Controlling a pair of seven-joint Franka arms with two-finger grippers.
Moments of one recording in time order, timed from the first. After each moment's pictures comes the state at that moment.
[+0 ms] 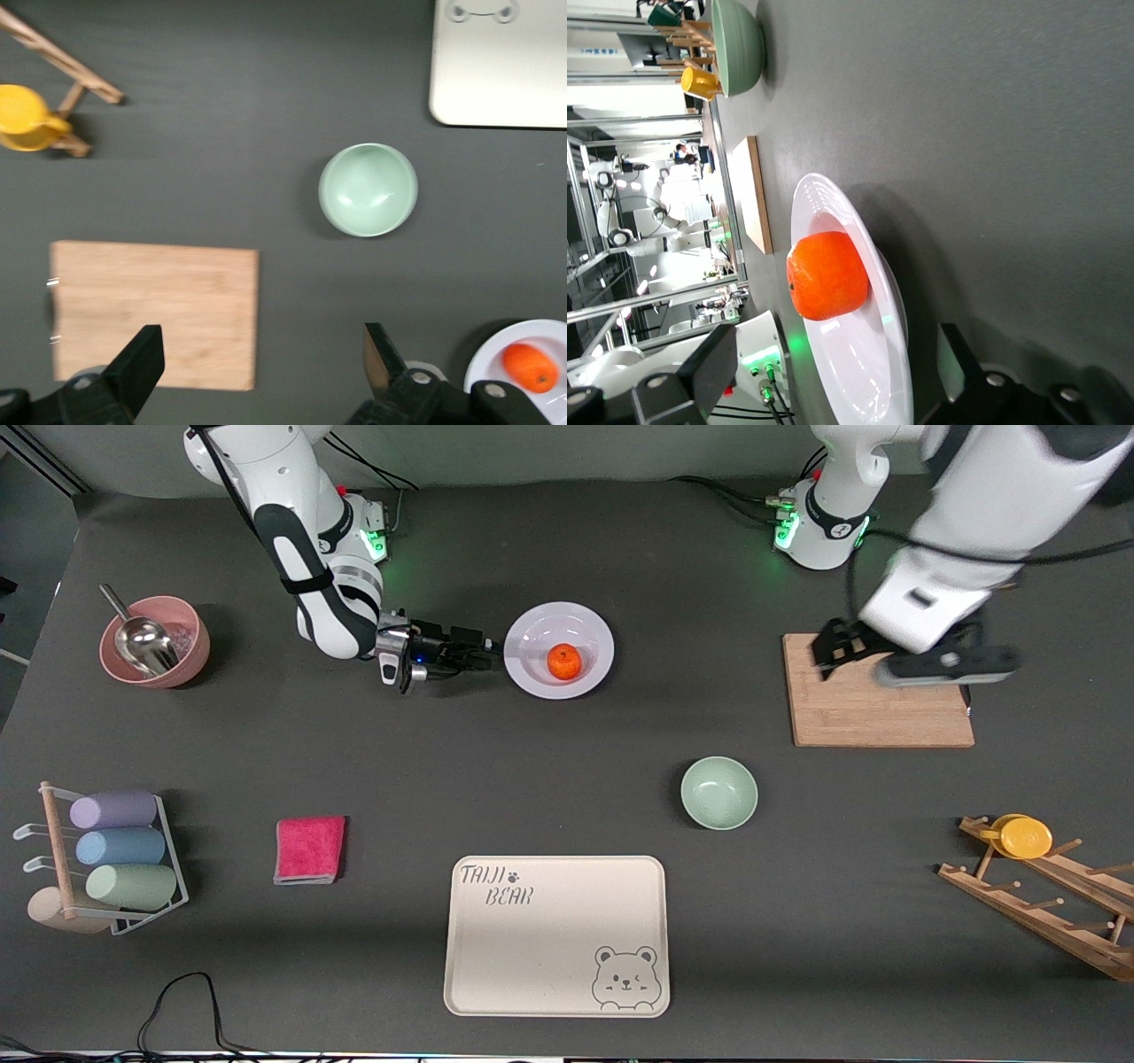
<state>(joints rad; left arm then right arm) 0.02 -0.14 -0.26 -1.84 -0.01 1.74 -0.28 0.65 0.28 -0.12 -2.67 2.05 2.09 -1.27</state>
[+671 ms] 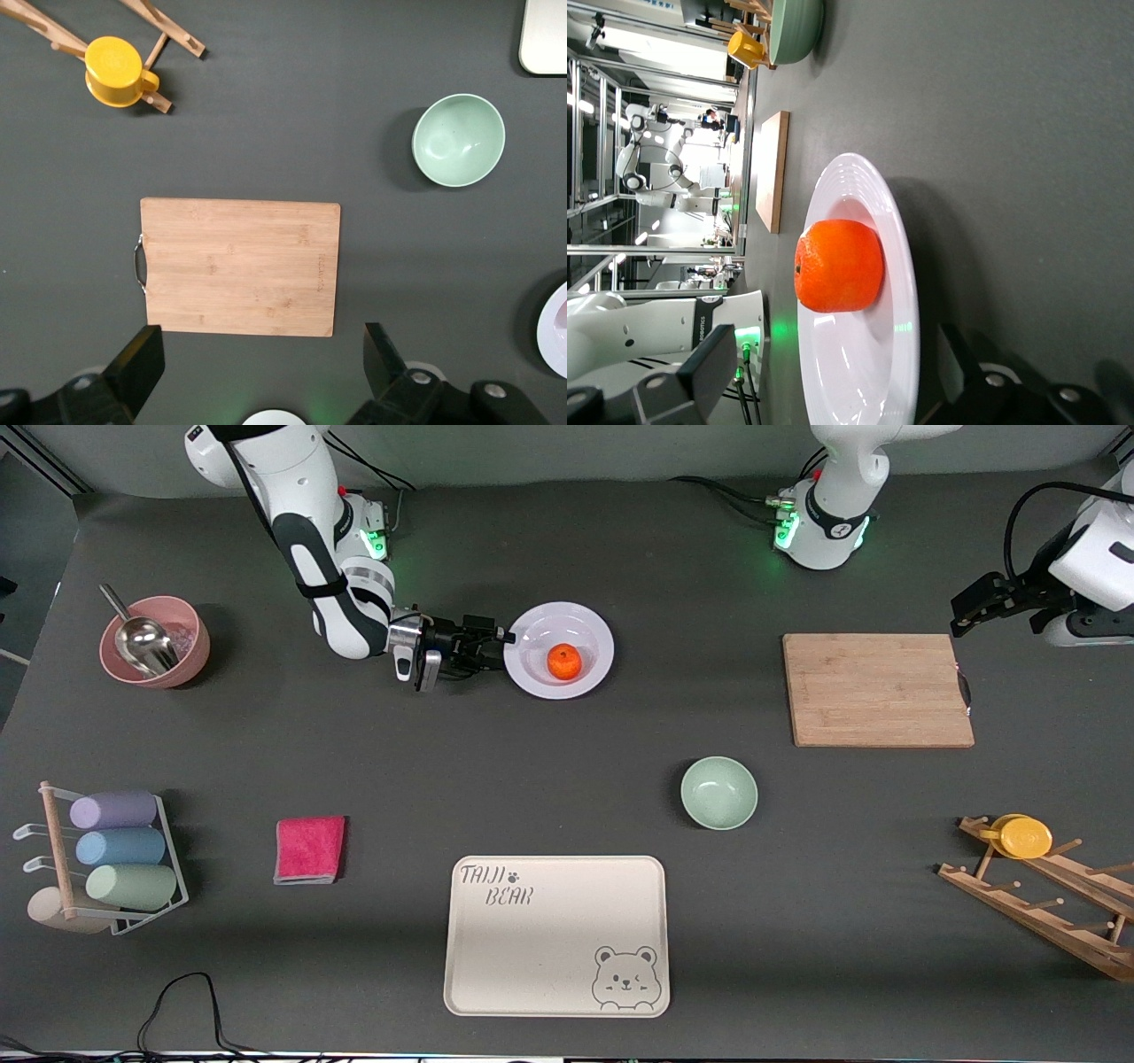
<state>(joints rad) 0.06 -0.21 -0.10 -1.86 -0.01 1.61 -0.05 0.69 0.33 -0.12 -2.67 2.14 2.02 -1.54</state>
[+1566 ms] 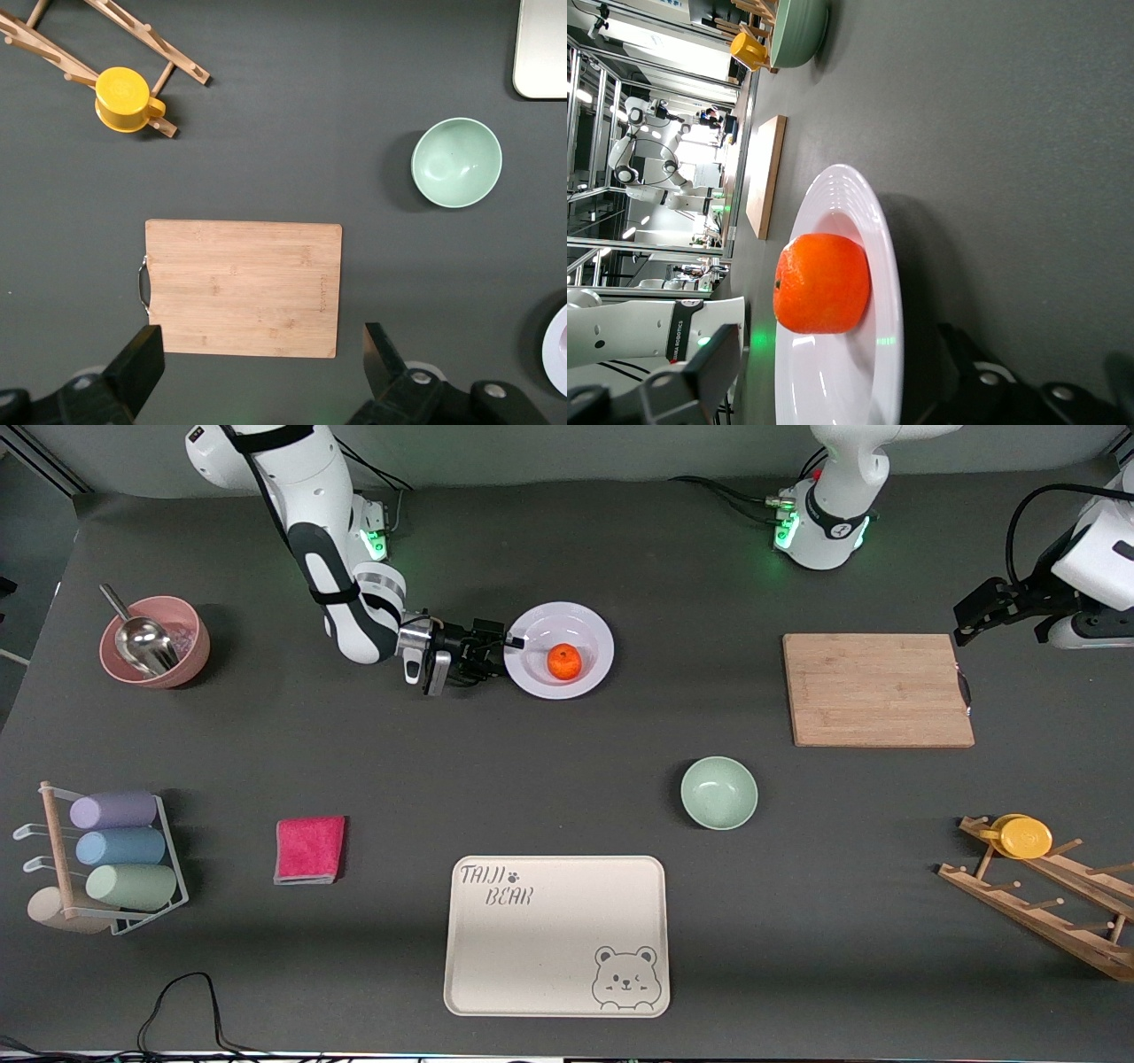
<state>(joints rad) 0.06 -0.21 -0.09 -1.86 0.00 1.66 -0.05 0.73 0.39 -0.12 -2.62 2.22 2.02 -1.63</state>
